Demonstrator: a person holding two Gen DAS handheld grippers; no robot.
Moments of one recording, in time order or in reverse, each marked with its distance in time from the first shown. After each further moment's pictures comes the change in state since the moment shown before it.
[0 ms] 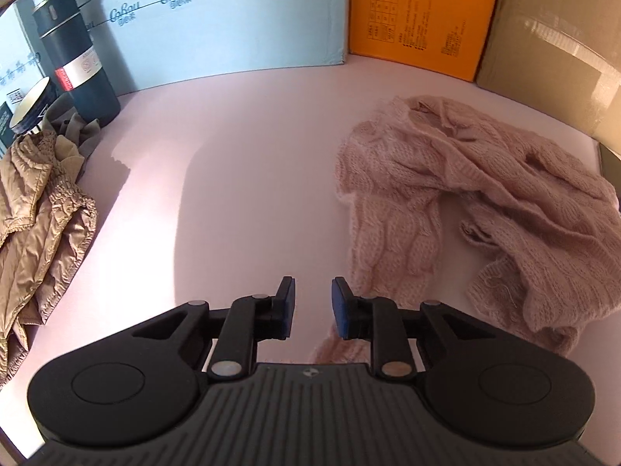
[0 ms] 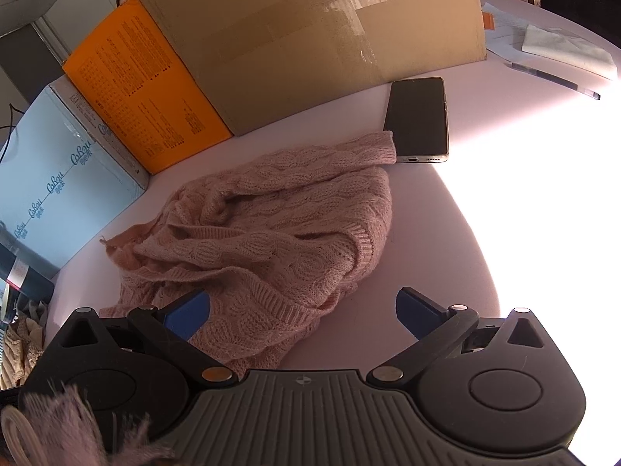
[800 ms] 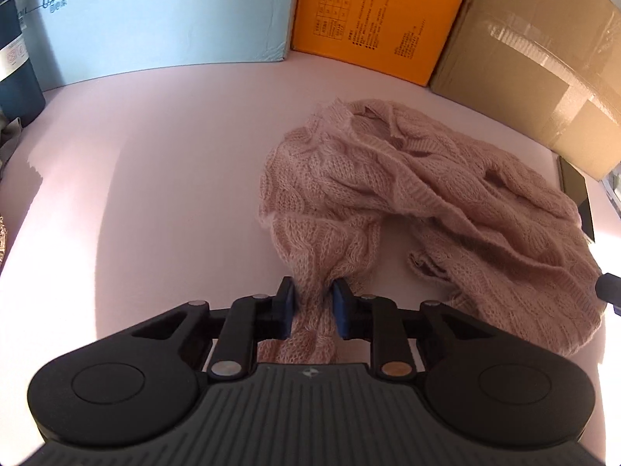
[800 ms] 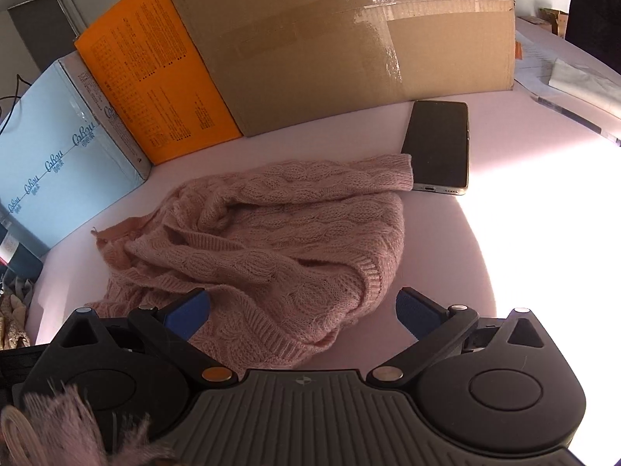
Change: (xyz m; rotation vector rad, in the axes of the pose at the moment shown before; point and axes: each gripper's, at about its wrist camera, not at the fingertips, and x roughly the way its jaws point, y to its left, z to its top) left arm 0.046 -0.018 -0.002 -0.009 -0.009 -0.198; right arm 0.017 0.006 0.015 -0.127 -0.010 -0.017
